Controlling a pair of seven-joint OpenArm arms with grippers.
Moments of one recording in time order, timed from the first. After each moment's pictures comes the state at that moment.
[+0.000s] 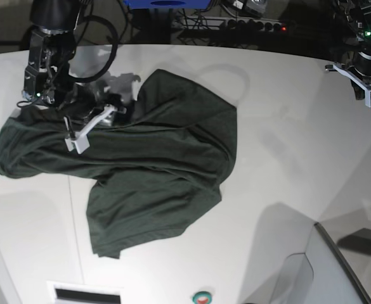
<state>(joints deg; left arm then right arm) 30.0 -12.8 -36.7 97.0 0.3 -18.0 23.7 -5.1 -3.9 19.3 74.0 24.0 25.7 -54.7</state>
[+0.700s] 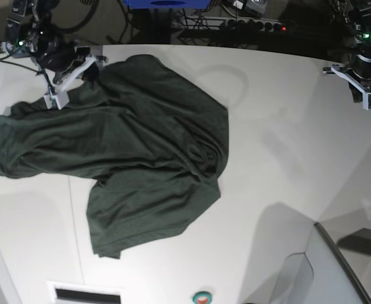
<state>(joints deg) 29.4 -13.1 -34.1 97.0 0.4 -17.9 23.7 -24.1 -2.0 19.3 94.6 22.9 25.2 -56.0</state>
